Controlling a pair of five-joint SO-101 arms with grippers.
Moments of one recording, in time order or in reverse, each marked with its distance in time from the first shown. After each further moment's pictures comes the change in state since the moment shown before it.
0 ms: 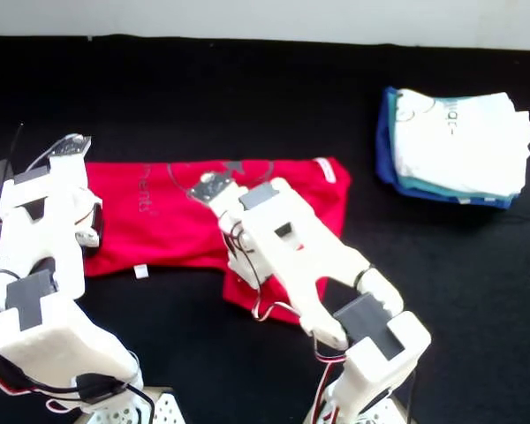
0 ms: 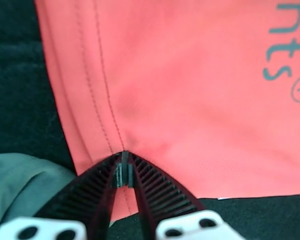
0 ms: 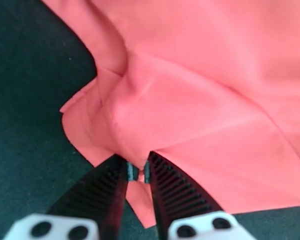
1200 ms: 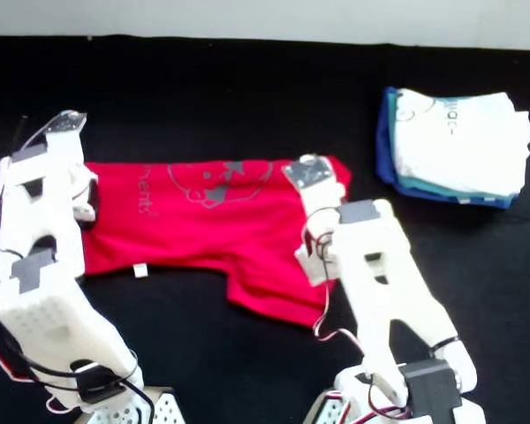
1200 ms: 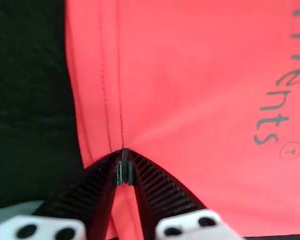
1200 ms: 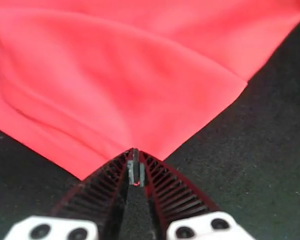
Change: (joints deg) left arm -1.3 11.8 -19.3 3.0 0.1; right arm 19.9 -26.9 23.6 -6.4 -0.1
